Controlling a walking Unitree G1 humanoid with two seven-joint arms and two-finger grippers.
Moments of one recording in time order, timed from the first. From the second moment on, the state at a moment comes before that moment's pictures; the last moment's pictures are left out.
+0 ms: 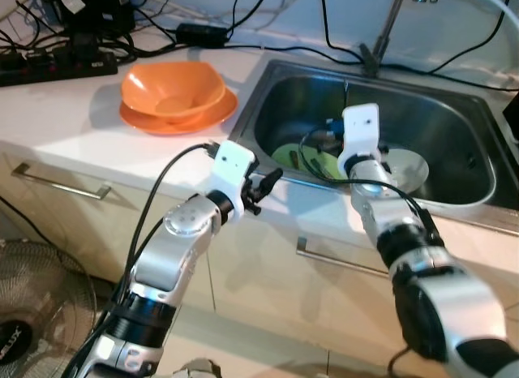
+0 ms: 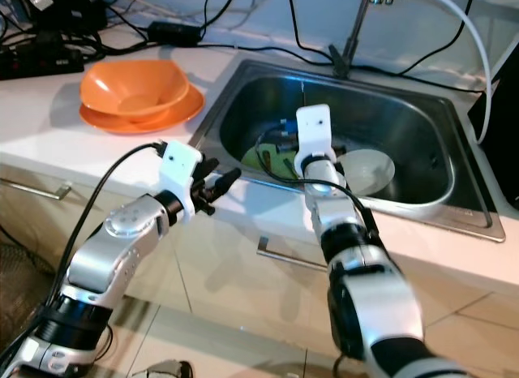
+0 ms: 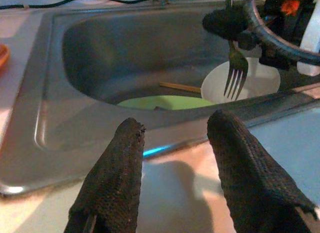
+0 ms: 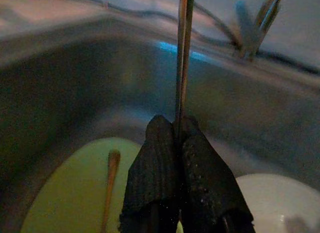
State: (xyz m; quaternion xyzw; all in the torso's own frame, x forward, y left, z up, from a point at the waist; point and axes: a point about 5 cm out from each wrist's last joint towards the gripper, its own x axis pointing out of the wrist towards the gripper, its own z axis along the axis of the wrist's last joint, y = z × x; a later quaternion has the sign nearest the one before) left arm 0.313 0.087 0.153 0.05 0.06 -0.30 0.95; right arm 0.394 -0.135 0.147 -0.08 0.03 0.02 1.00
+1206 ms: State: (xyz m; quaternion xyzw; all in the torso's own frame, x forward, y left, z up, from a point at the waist) left arm 0.320 0.104 0.165 0.10 -0.05 -0.19 0.98; right arm 0.363 -0.135 0.171 -0.04 -0.15 0.04 0.99
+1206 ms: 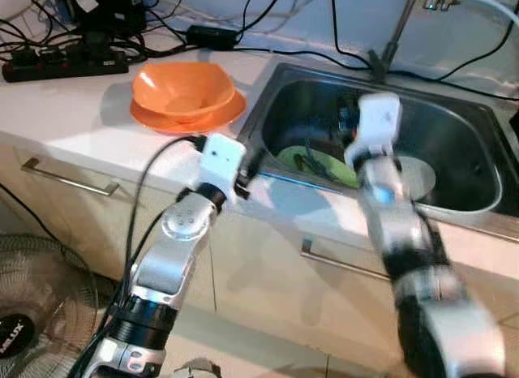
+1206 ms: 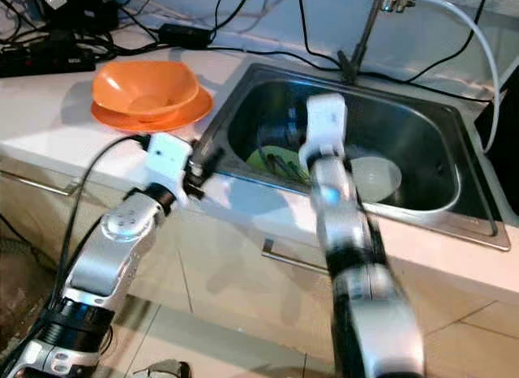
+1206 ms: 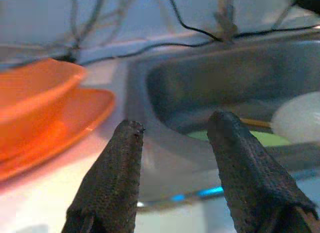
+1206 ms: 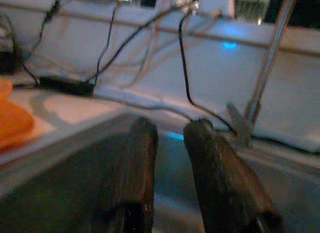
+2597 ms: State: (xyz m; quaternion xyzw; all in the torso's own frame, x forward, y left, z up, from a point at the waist) left arm 0.382 0.223 0.218 0.51 0.03 -0.19 0.84; right arm 0.333 -0.106 0.151 -0.02 -0.10 0.06 0.99
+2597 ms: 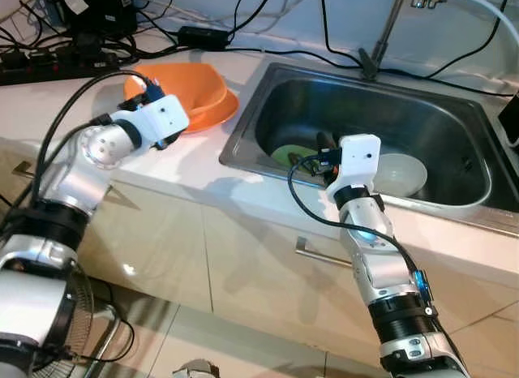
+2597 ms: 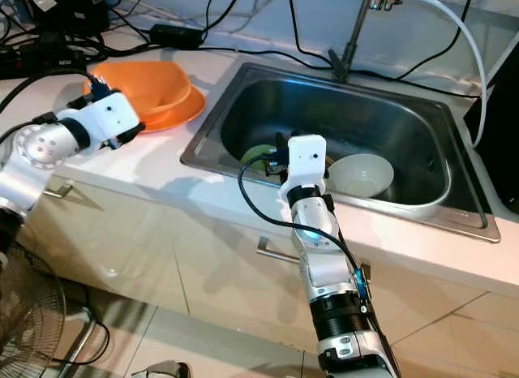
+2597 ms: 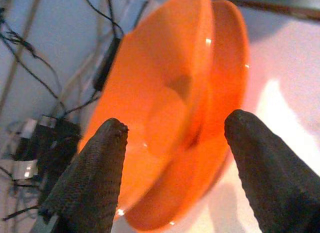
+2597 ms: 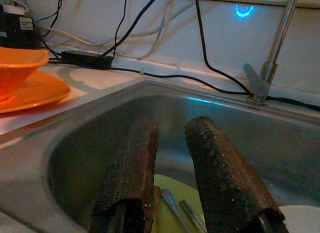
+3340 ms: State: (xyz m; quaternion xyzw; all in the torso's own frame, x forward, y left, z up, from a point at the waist) left arm 0.401 0.224 0.228 0.61 0.06 -0.13 0.78; right arm 0.334 -0.111 0.150 -0.02 -0.09 0.05 0.99
